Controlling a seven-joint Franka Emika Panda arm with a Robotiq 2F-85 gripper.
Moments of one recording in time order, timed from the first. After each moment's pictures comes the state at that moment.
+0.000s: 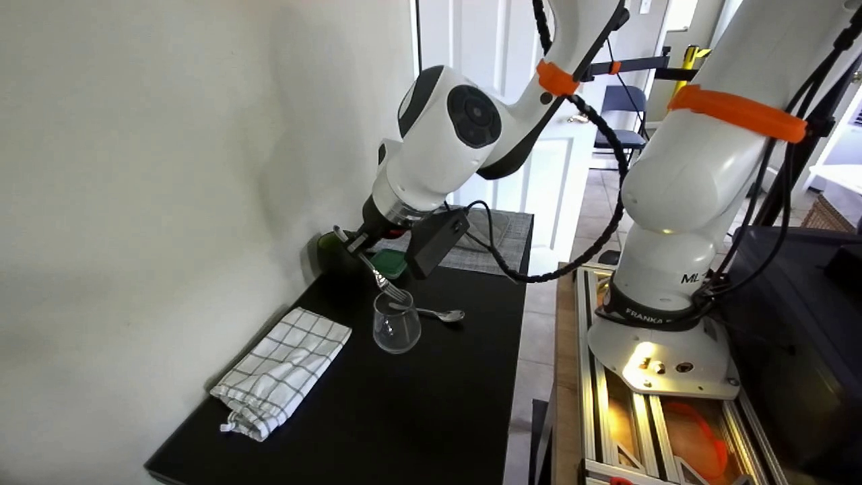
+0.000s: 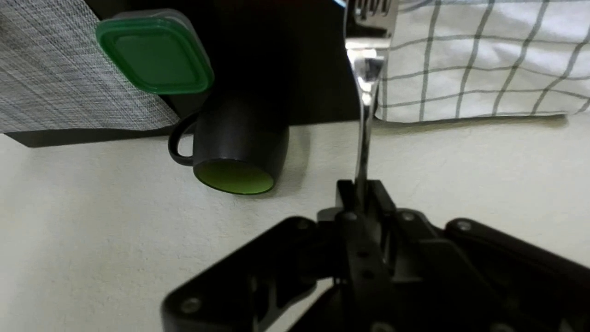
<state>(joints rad) -0.51 -0.25 0.62 -2.68 -1.80 2.97 2.07</state>
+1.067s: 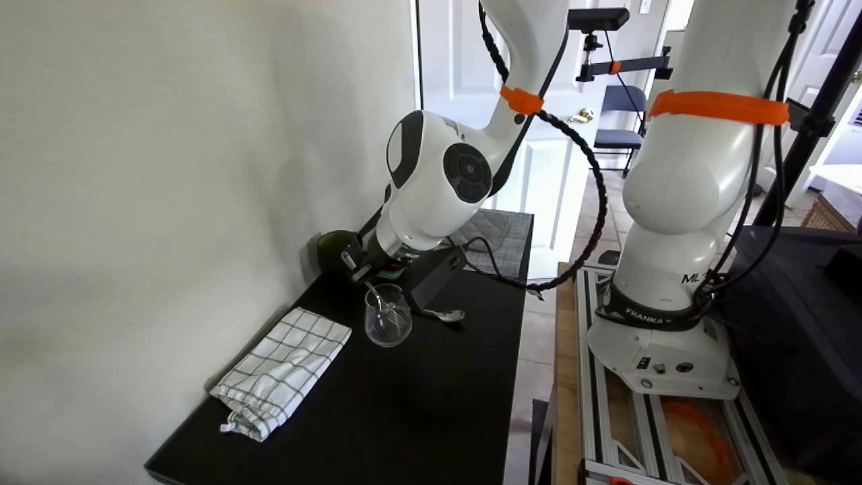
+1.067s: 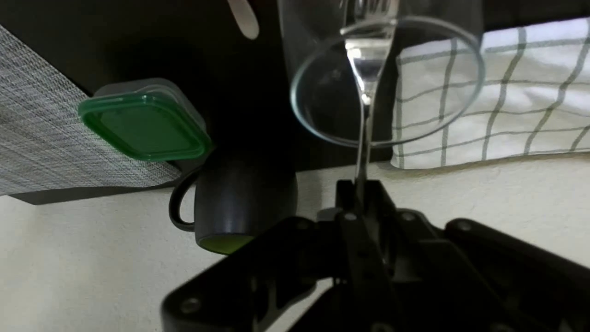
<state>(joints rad) -0.49 0.00 0.64 -2.63 -2.09 2.78 2.42</state>
